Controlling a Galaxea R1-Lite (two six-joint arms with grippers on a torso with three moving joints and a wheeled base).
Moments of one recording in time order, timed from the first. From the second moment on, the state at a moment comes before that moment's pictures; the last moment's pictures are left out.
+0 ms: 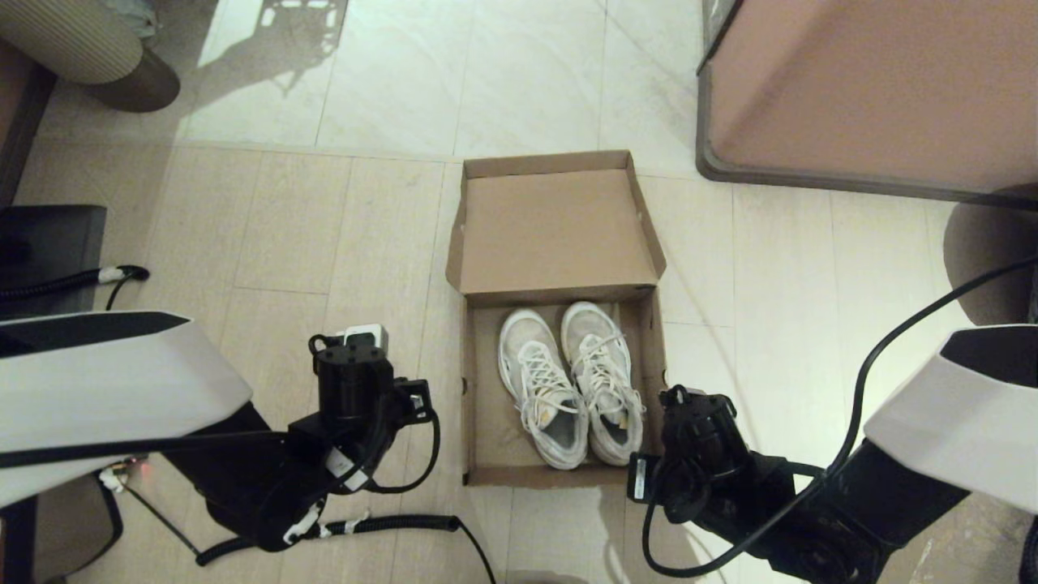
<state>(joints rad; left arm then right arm) -0.45 2.11 -0.69 -1.10 0.44 -0.17 0.62 2.09 -0.65 -0.76 -0.27 0.56</state>
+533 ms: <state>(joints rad) -0.45 2.09 -0.75 -1.10 0.46 -0.17 0.57 2.24 -0.59 -0.89 -0.29 0.54</state>
